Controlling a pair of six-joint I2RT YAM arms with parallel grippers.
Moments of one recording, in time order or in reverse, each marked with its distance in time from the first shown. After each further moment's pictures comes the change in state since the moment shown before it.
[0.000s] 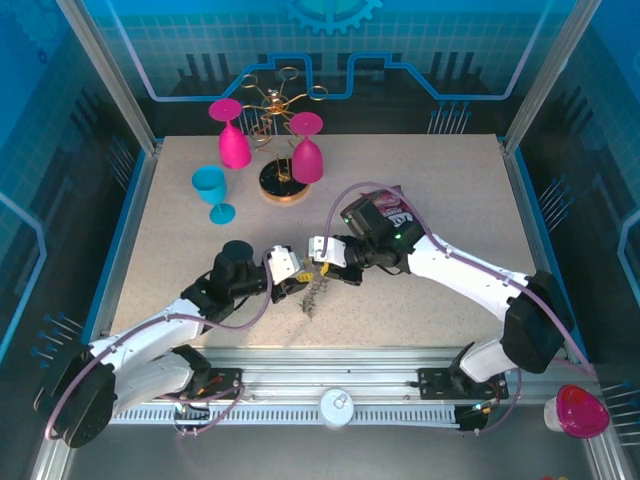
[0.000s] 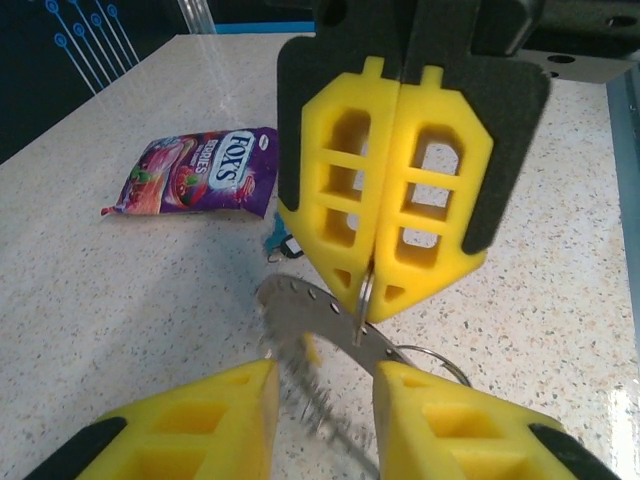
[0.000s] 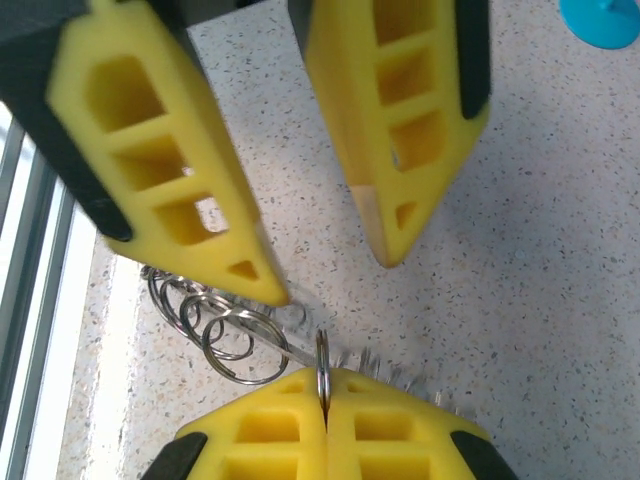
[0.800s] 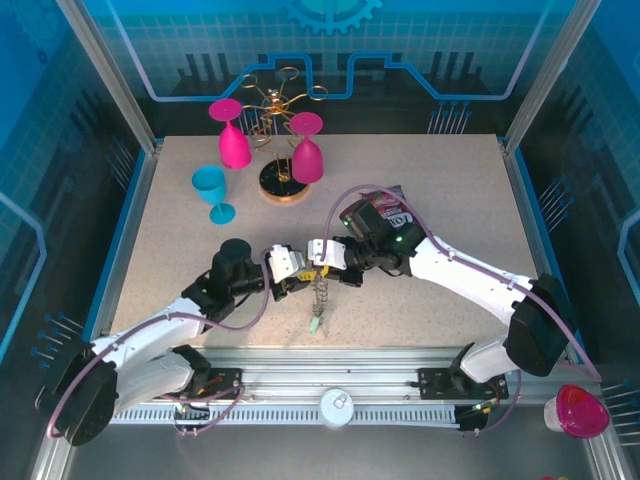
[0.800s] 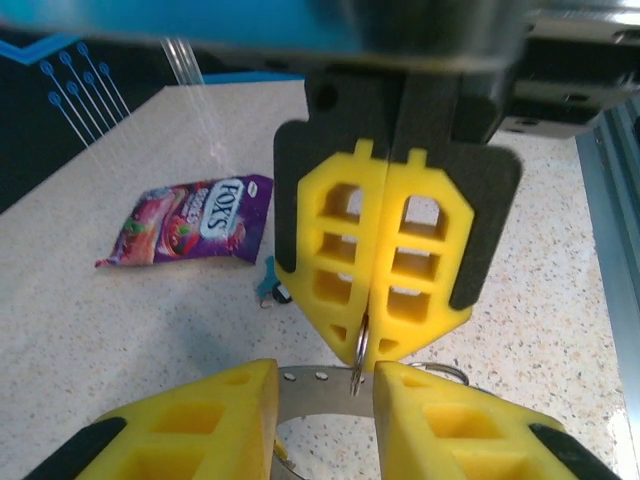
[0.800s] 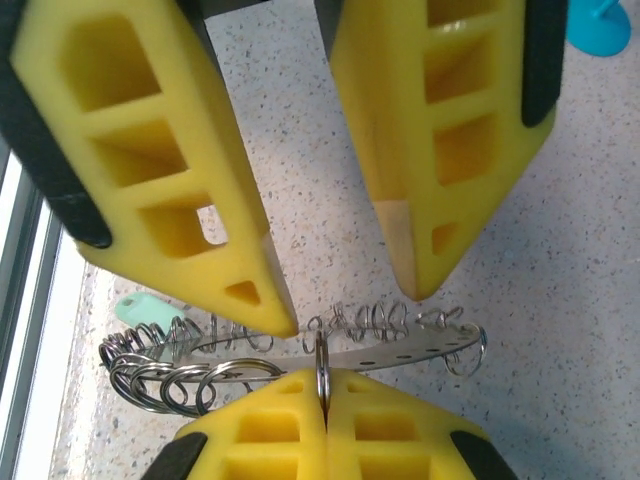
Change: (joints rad) left arm 0.005 -0.003 -0.002 0.077 0.064 0.003; right arm 0.023 -0.019 0.000 -0.002 0.043 -0.011
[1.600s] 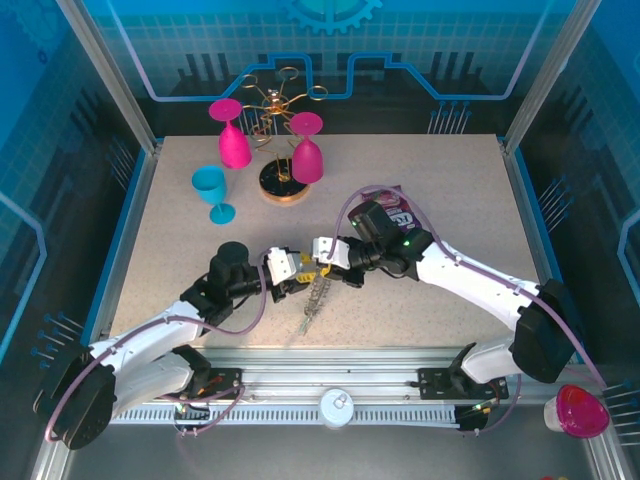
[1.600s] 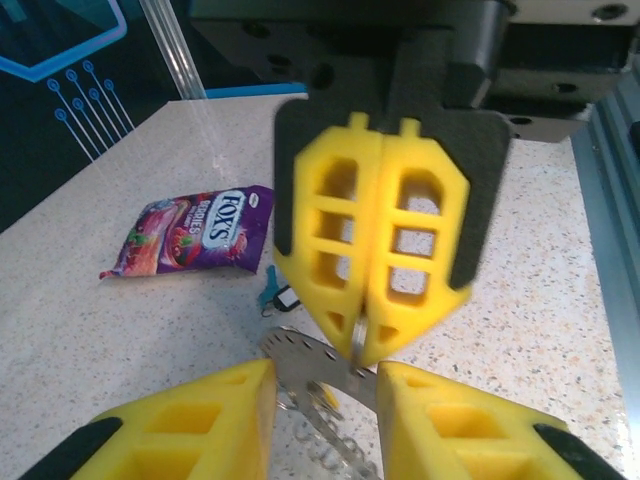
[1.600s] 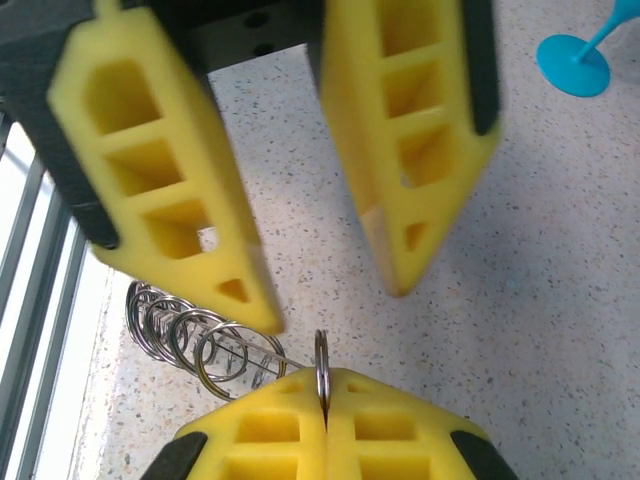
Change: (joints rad) left arm 0.000 -0.015 -0.027 0.028 0.011 0.000; right arm -0.033 -0.047 -0.072 0.099 -0.086 0.043
